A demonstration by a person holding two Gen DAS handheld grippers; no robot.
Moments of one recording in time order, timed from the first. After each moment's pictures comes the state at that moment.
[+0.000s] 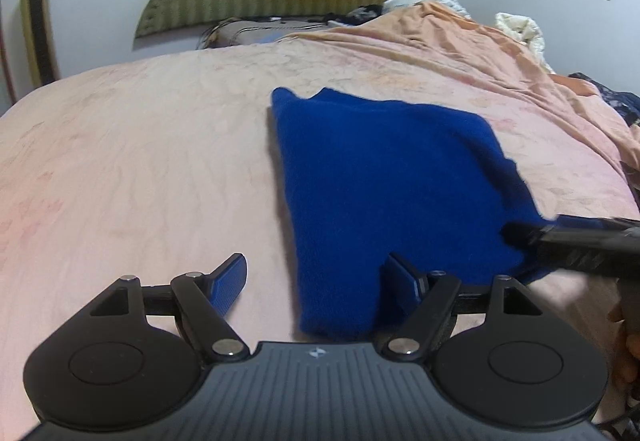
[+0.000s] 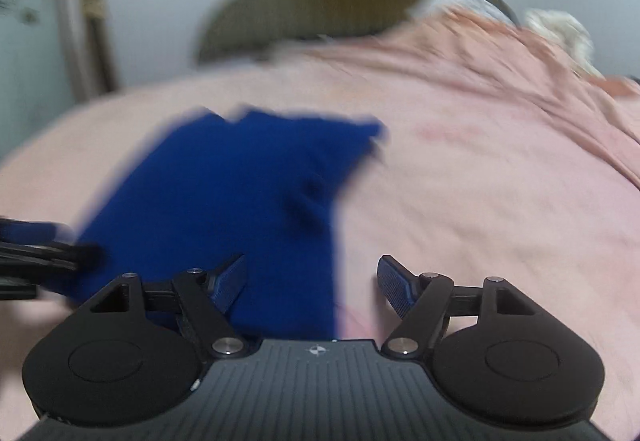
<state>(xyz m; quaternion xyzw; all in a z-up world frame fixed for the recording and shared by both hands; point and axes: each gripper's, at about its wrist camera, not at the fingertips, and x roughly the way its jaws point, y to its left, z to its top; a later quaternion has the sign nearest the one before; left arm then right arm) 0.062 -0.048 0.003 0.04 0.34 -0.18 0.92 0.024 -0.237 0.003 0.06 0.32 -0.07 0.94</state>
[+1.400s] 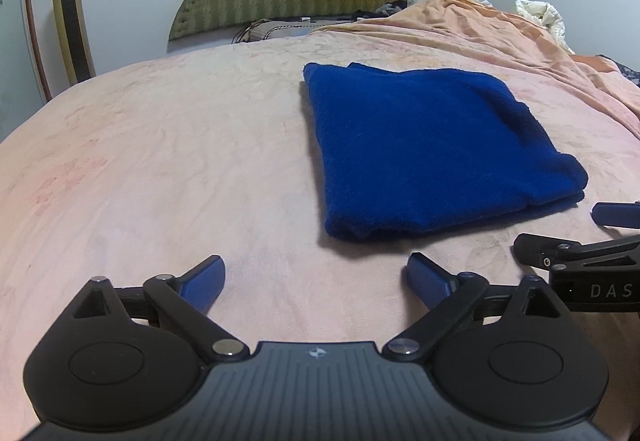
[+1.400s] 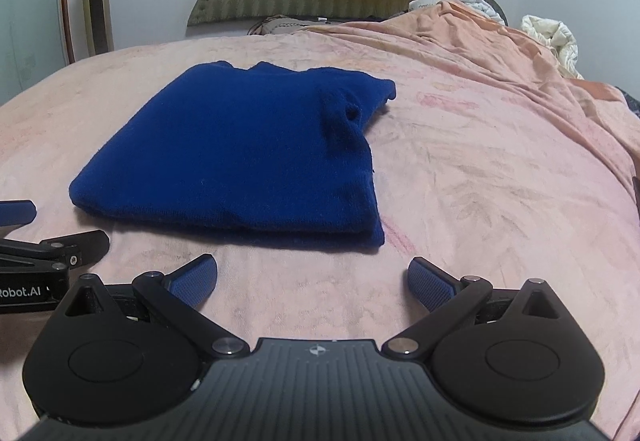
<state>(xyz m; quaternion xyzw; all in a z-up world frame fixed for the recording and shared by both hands) 0.017 -0.036 -0.022 0.07 0.33 -0.13 0.93 -0.023 -0.181 -0.008 0.01 0.33 -0.07 0.94</state>
